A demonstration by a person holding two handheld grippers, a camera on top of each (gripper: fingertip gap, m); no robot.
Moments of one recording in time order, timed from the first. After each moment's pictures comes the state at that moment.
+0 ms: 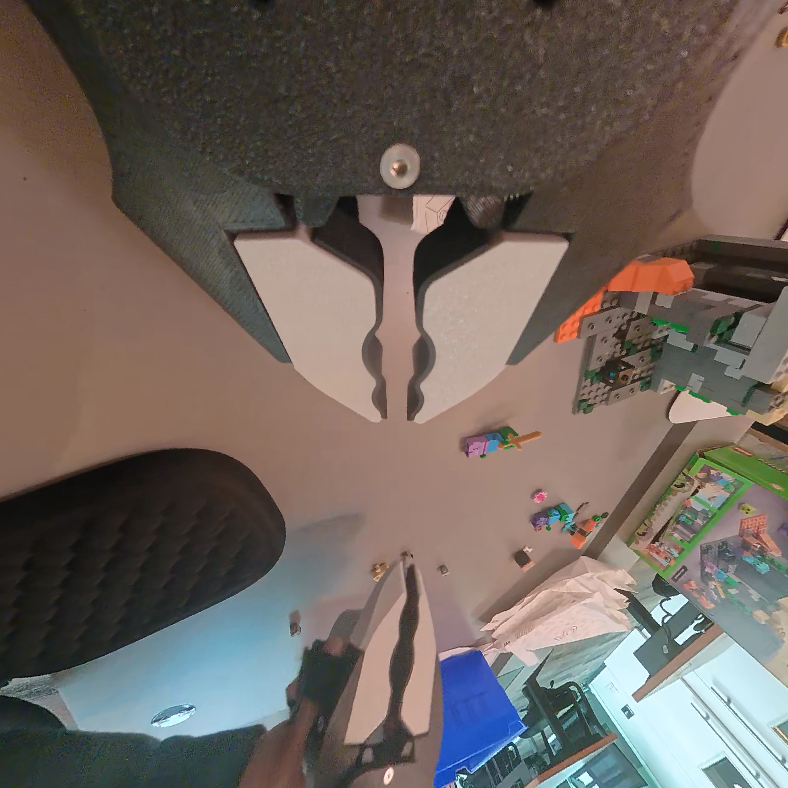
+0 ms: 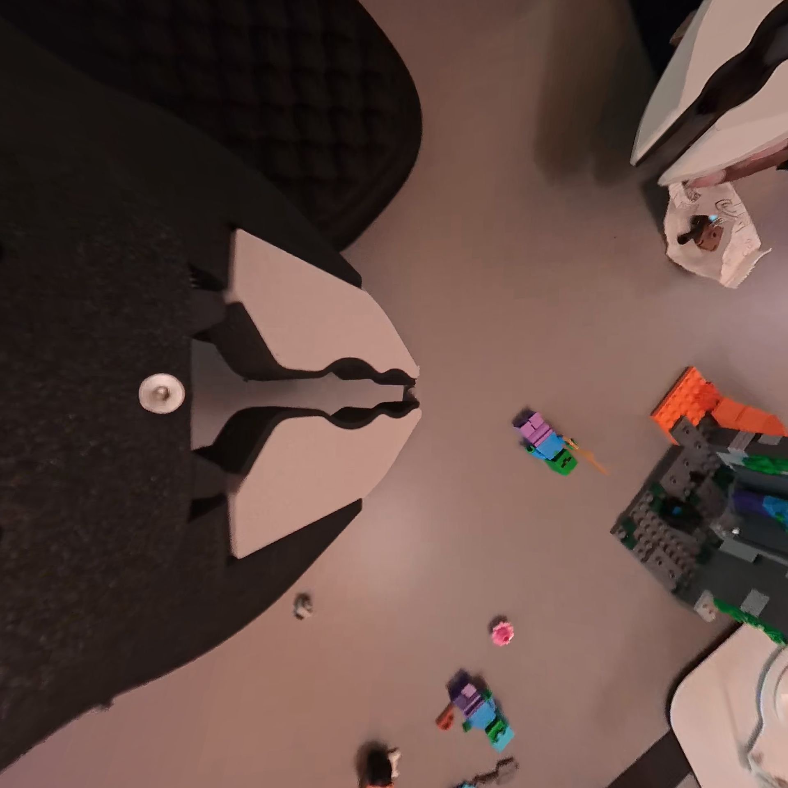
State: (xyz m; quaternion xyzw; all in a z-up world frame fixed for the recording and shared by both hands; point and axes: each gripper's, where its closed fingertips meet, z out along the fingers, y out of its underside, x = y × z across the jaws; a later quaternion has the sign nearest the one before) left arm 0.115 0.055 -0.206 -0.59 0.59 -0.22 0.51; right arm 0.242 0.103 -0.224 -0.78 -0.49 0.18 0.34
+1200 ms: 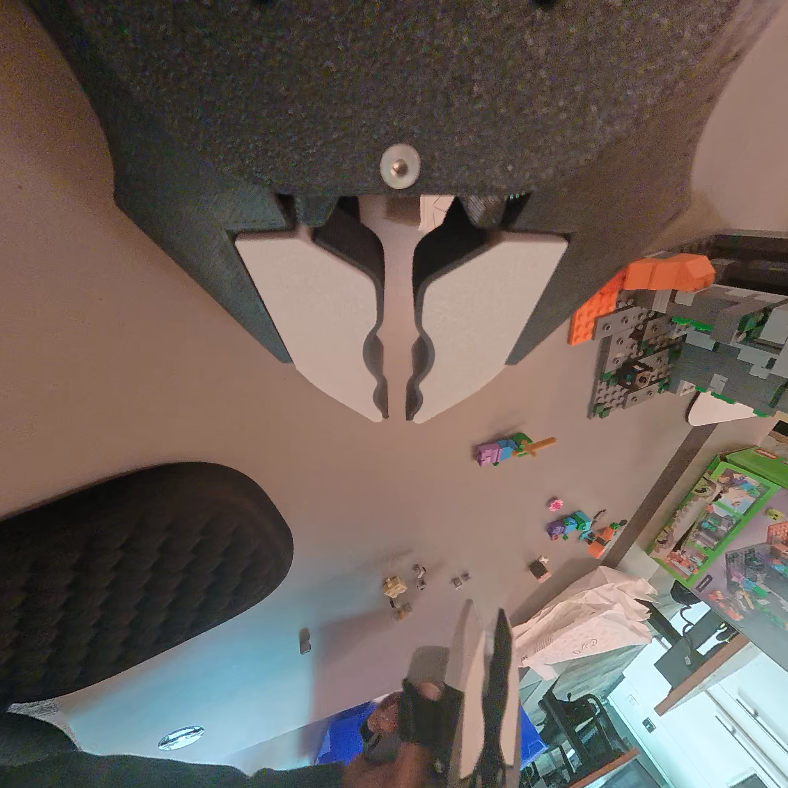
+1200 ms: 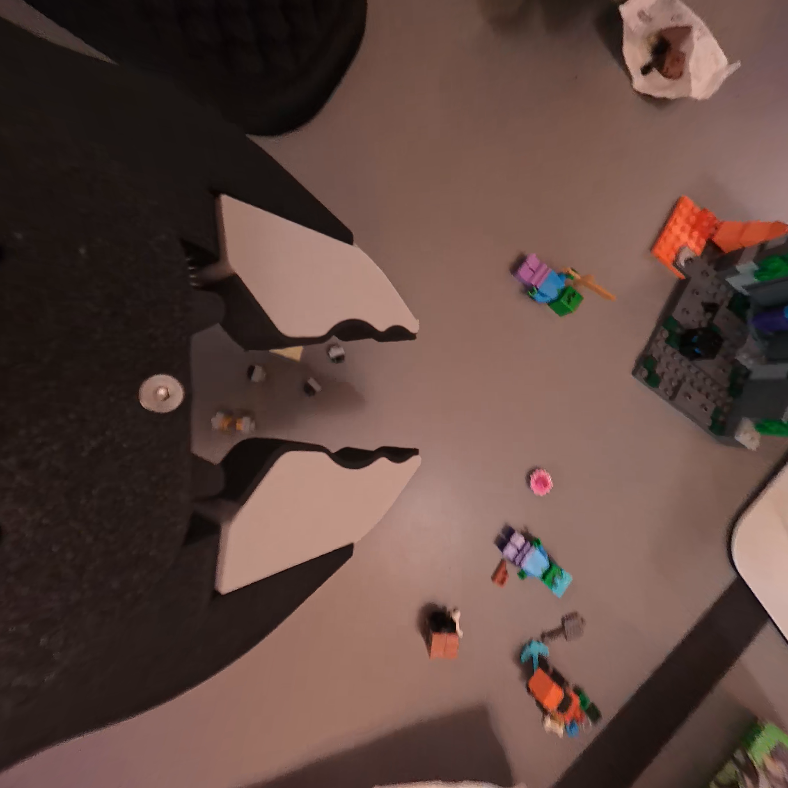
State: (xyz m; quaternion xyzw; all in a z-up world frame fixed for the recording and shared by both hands) left arm 0.116 0.054 -0.215 -0.59 0.60 -0.22 0.49; right arm 0.294 0.174 -0.215 -0.83 -0.40 0.17 0.35
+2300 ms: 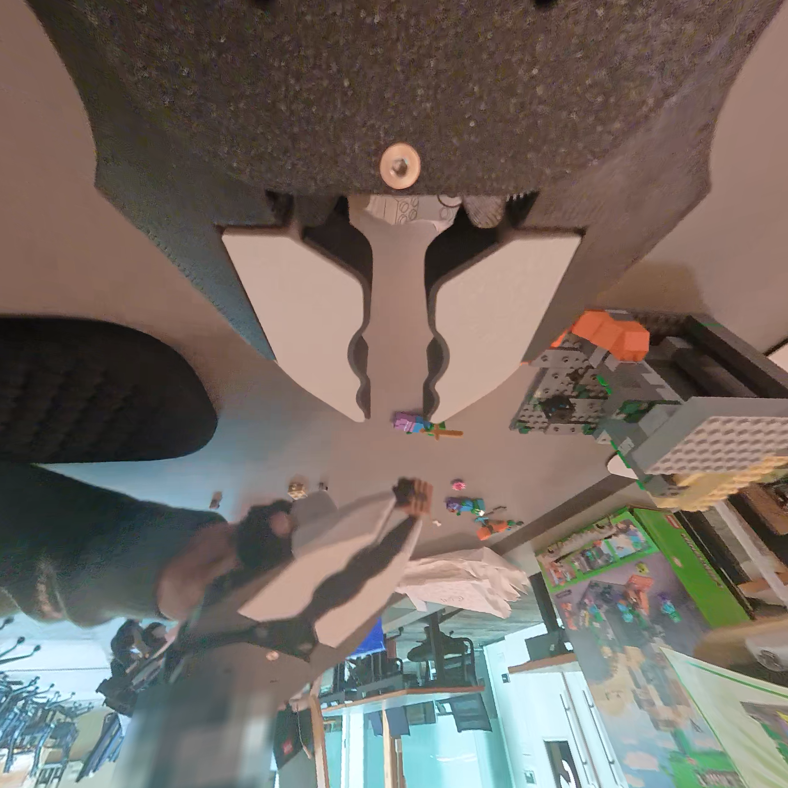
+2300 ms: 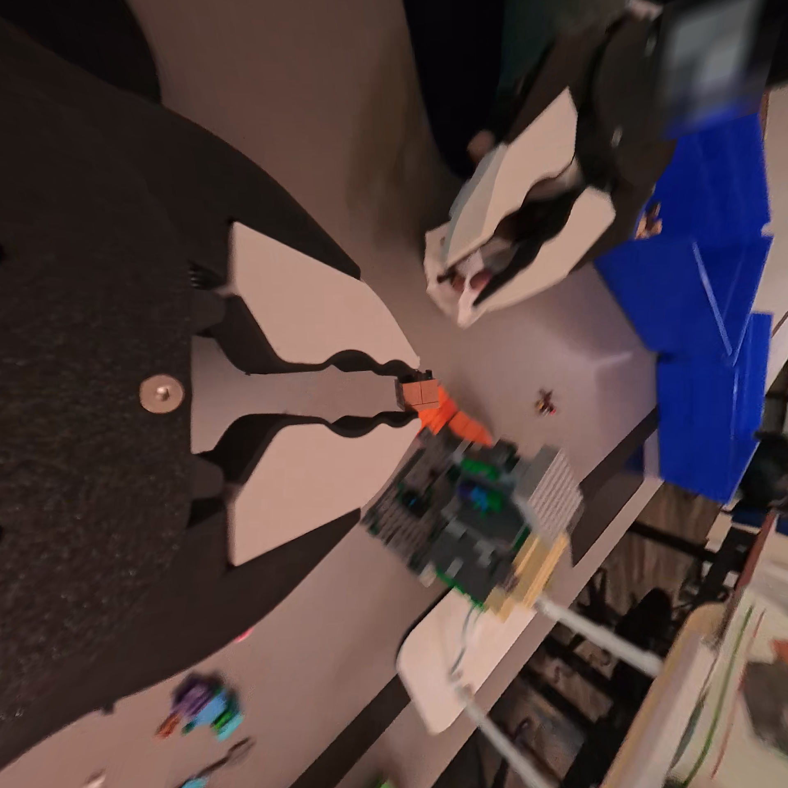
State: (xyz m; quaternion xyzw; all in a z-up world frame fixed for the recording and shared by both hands) left arm 0.093 0.099 -0.175 -0.65 0.42 -0.31 0.56; right arm 0.130 0.130 -0.161 -0.66 -0.49 0.26 0.50
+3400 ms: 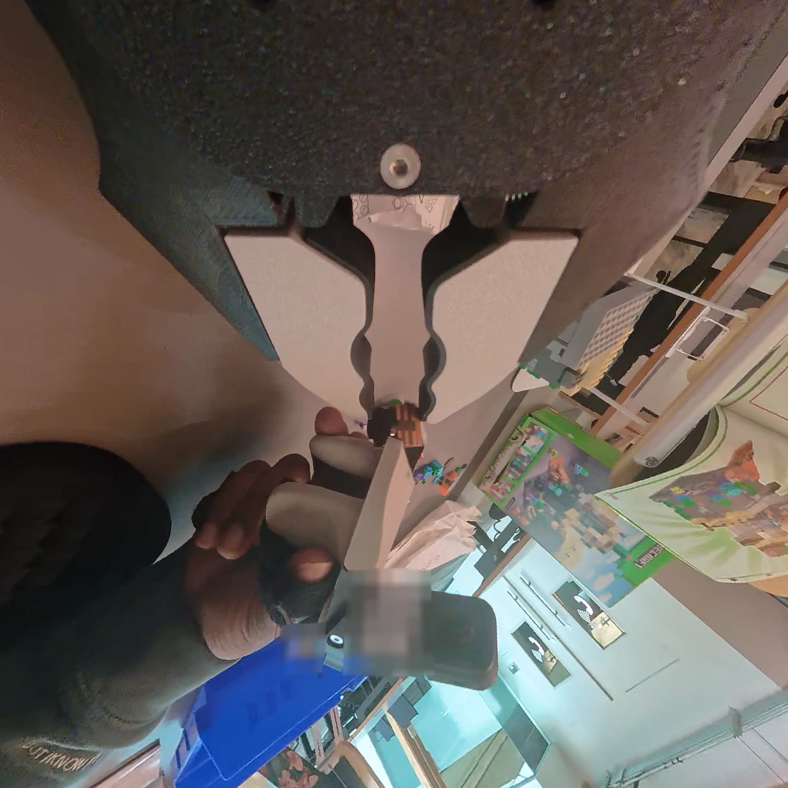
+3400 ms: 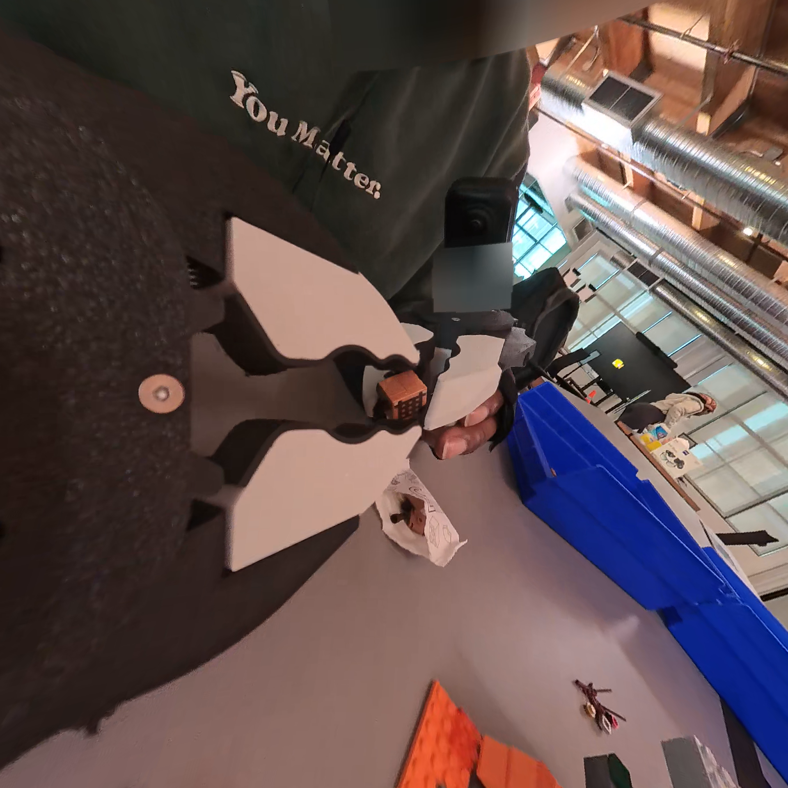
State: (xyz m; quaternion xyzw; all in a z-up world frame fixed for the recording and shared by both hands) left arm 0.103 0.082 -0.175 -0.52 0.55 -0.11 0.64; right arm 0.087 0.072 -0.164 -0.61 -0.35 0.65 0.26
